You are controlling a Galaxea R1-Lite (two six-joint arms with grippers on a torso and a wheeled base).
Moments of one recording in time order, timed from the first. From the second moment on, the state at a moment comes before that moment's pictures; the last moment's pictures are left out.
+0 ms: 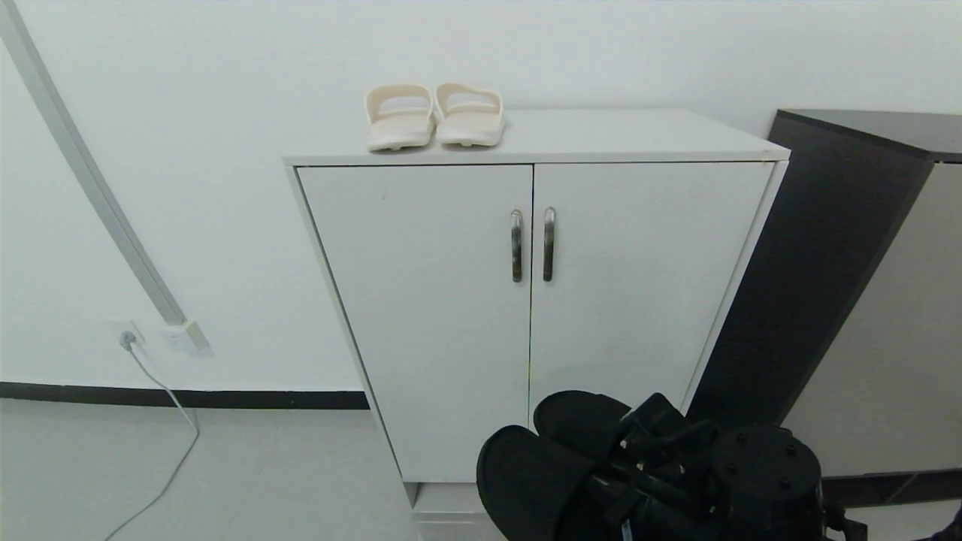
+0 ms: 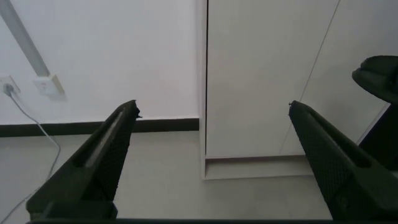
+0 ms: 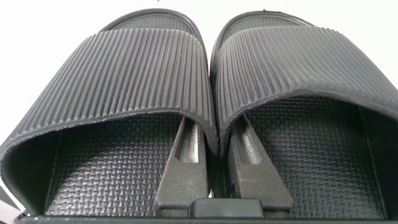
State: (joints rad) left arm 0.00 0.00 0.00 0.00 0.00 0.02; right arm 0.90 1.87 -0.35 -1.19 -0.16 0.11
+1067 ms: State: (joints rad) left arm -0.03 0.39 -0.17 -0.17 -0.12 -0.01; right arm 0.91 1.88 -0.35 -1.21 -0.16 0.12
